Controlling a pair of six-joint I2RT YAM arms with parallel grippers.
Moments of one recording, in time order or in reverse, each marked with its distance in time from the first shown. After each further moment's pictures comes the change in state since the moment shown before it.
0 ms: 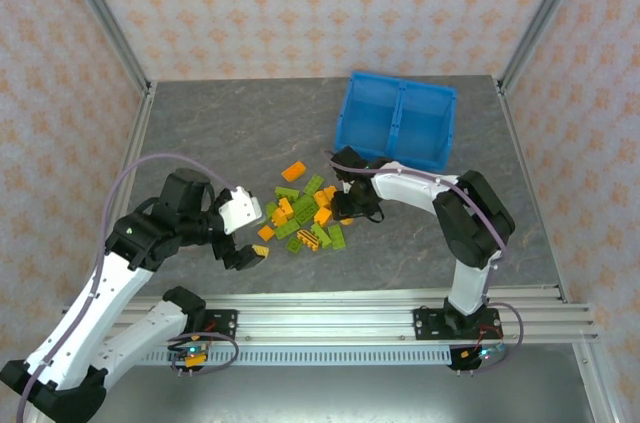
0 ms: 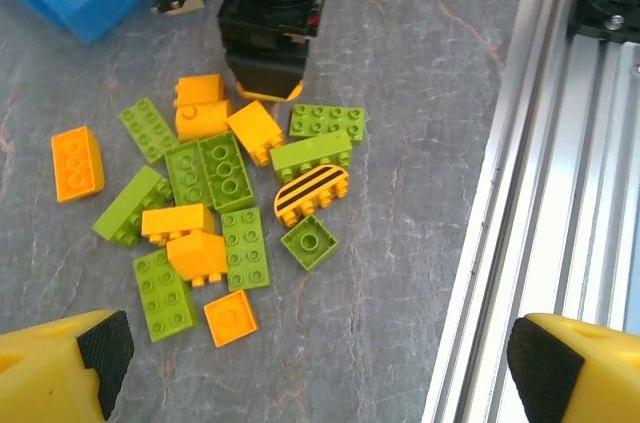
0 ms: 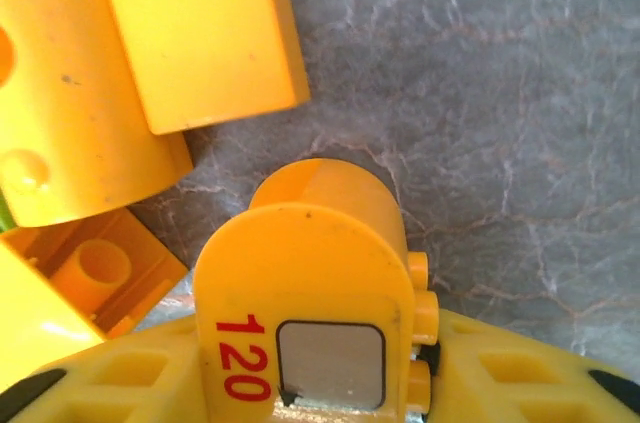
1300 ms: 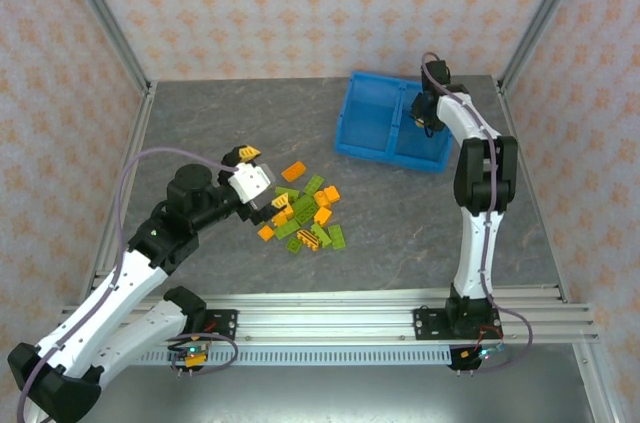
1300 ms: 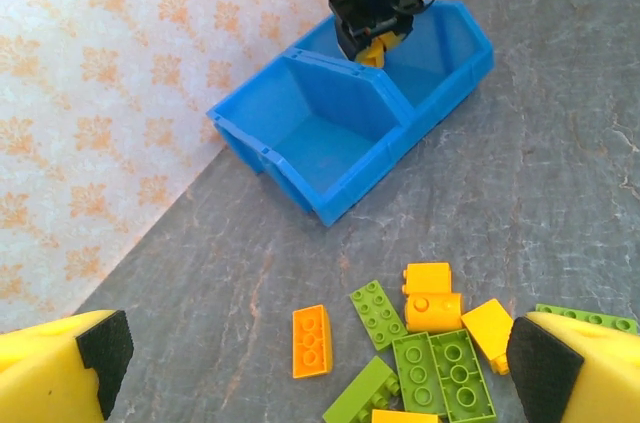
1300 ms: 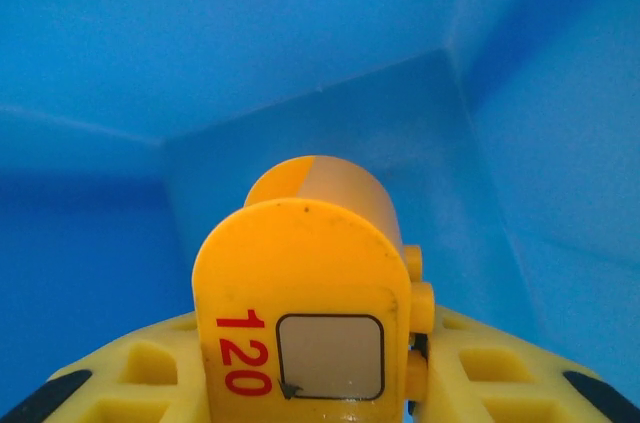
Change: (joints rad) left arm -0.061 0.009 -0.194 0.755 -0.268 -0.075; right arm -0.611 0.405 0.725 -0.051 0.204 0.127
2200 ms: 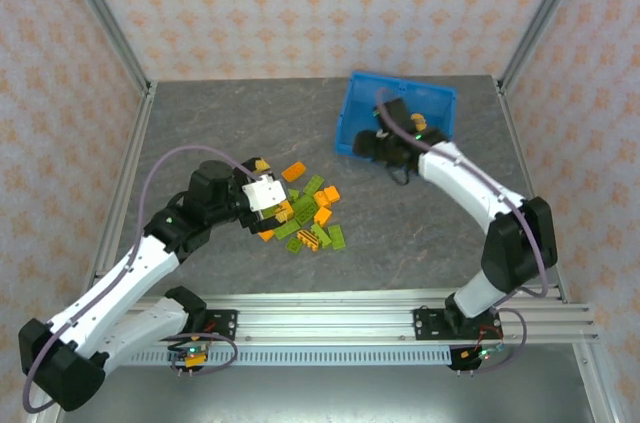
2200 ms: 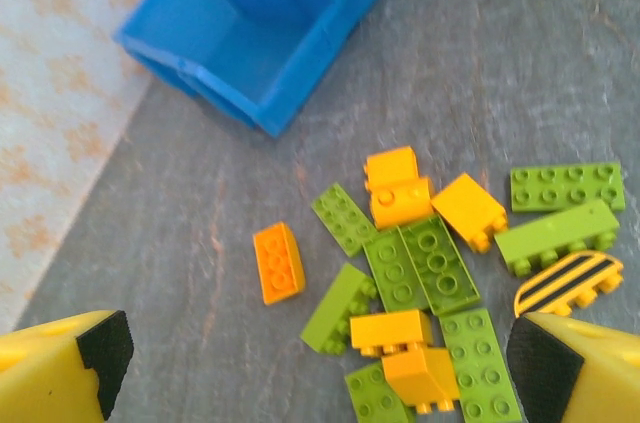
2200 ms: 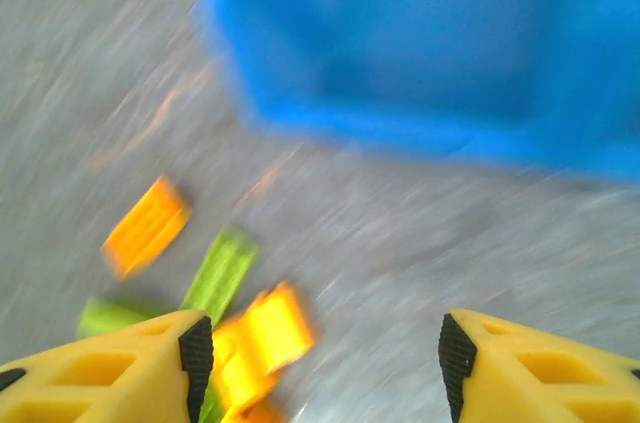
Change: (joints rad) left arm -0.006 0.135 0.011 -0.159 -0.008 0.208; right arm 0.456 -0.653 -0.613 0.106 -0.129 0.014
